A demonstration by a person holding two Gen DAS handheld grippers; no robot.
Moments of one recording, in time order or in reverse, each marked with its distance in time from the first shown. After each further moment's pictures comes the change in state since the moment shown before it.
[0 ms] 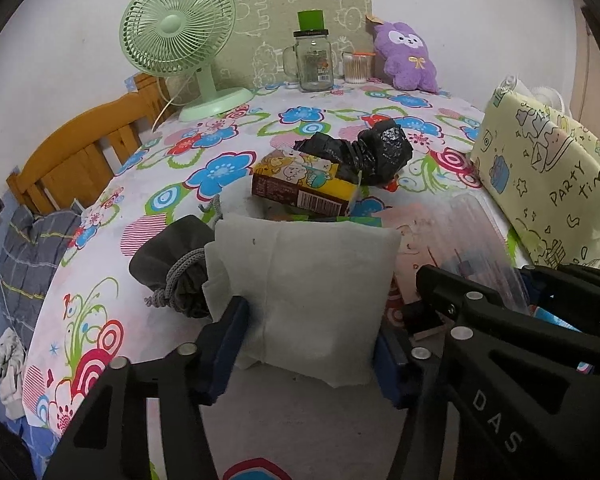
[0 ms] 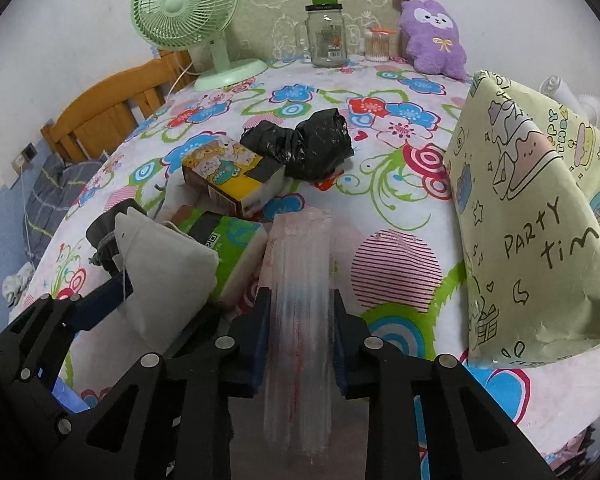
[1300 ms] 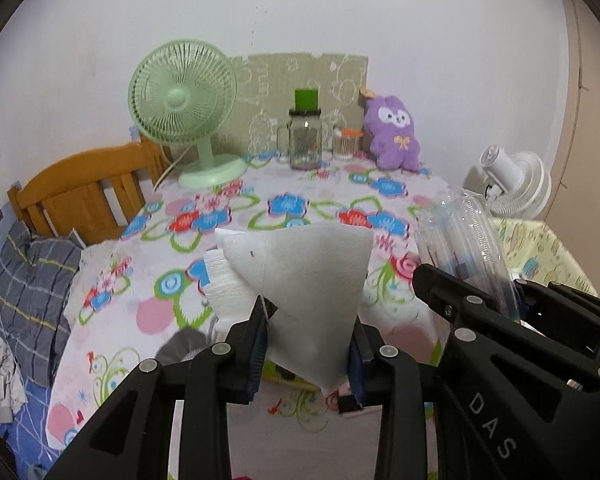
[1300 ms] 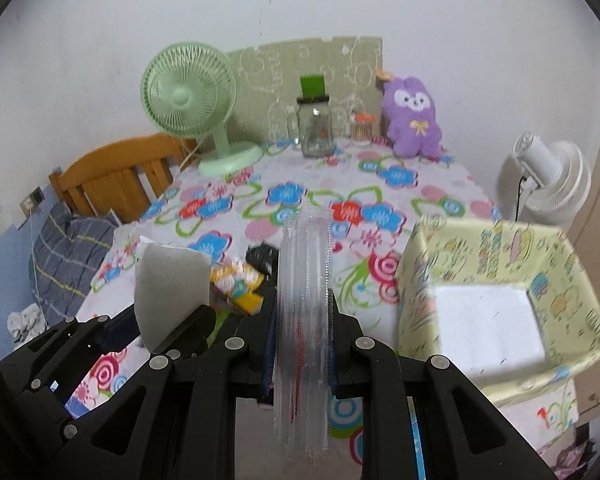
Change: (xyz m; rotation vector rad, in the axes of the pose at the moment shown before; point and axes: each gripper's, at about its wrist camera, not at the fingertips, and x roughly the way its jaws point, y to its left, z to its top) left arm -0.074 -0.006 0.071 -0.067 -0.159 -0.062; right arm -0.091 -0.007 0.057 0.013 -0.211 -0.017
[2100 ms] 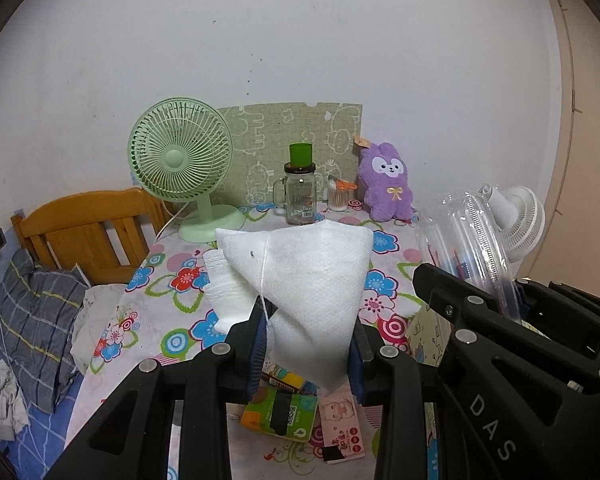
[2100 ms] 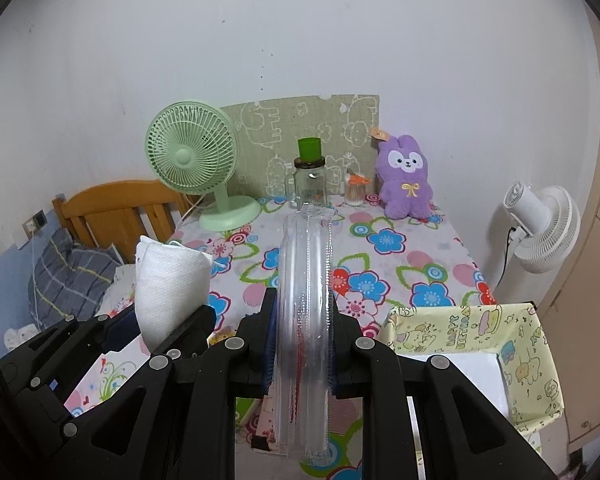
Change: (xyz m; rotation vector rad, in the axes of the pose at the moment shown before) left arm -0.022 -0.010 0.045 0.005 -0.108 0.005; right arm -0.034 -0.007 0.049 -0.032 -0.127 -0.009
